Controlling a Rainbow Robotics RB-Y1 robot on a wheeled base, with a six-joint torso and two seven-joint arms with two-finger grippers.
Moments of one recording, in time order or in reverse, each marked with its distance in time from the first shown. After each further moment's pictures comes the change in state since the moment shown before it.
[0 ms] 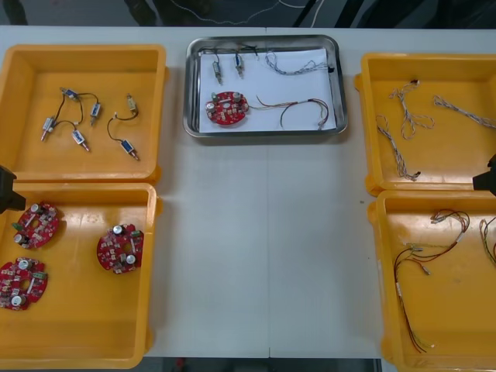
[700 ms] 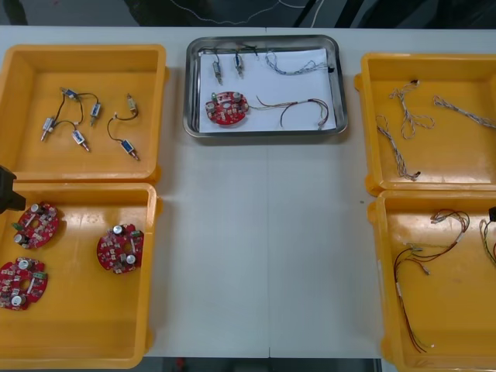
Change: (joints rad) right arm 0.122 0.000 -0.047 0.018 0.001 0.000 0.017; left arm 0.000 0.000 0.000 0.000 0.000 0.000 0.000
